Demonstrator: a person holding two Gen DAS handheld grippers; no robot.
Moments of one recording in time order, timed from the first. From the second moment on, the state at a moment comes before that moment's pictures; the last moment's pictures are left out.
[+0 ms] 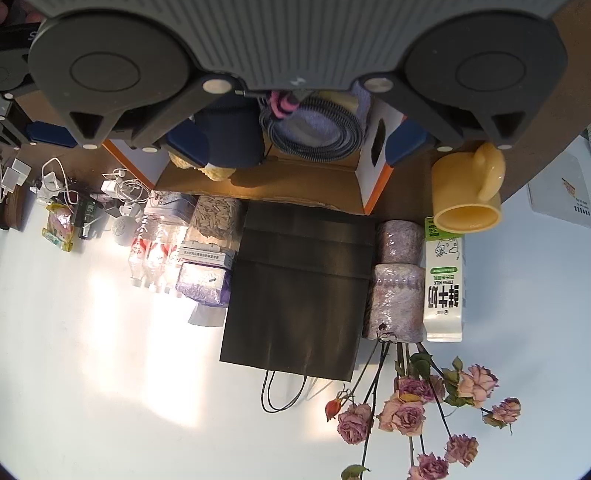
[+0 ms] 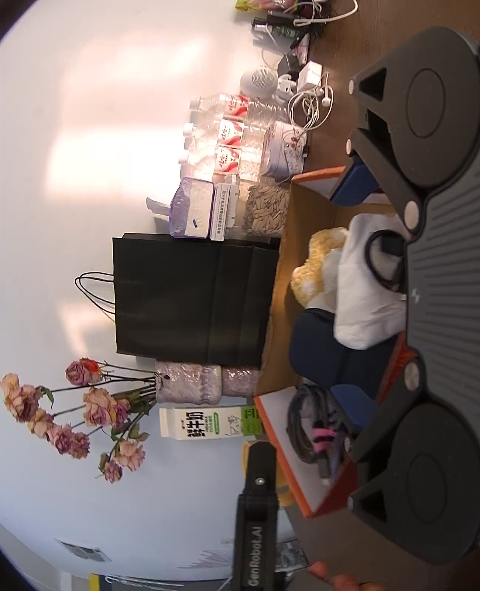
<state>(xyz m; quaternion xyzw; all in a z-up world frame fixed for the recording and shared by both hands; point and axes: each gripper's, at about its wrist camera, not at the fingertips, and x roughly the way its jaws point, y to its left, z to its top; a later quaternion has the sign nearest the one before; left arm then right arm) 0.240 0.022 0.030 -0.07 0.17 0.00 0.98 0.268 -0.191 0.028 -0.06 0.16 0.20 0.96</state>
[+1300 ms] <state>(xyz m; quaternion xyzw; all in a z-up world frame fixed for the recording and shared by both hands) 0.171 0.004 -0.013 -0.04 0.28 0.00 0.96 0.229 -0.194 -0.023 -0.09 0.29 0.28 0.91</state>
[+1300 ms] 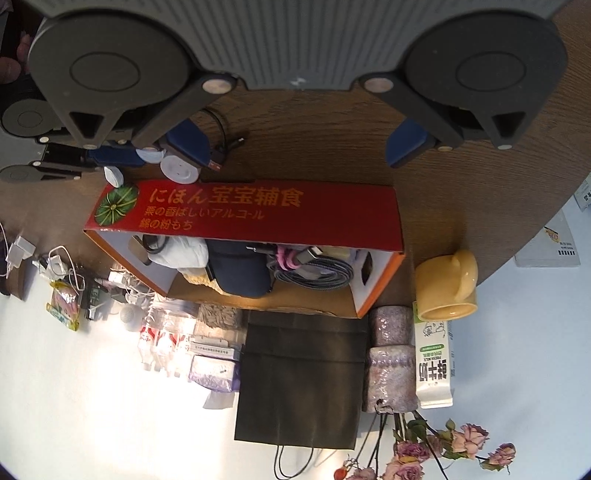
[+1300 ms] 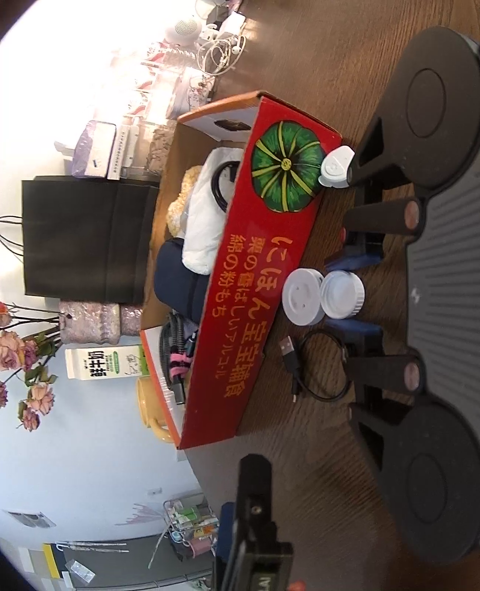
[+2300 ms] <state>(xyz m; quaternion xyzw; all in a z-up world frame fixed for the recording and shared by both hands) 0.218 -0.045 -0.045 0.02 0.33 -0.10 0.94 0.211 -0.211 -0.012 -0.07 0.23 0.24 0.94</state>
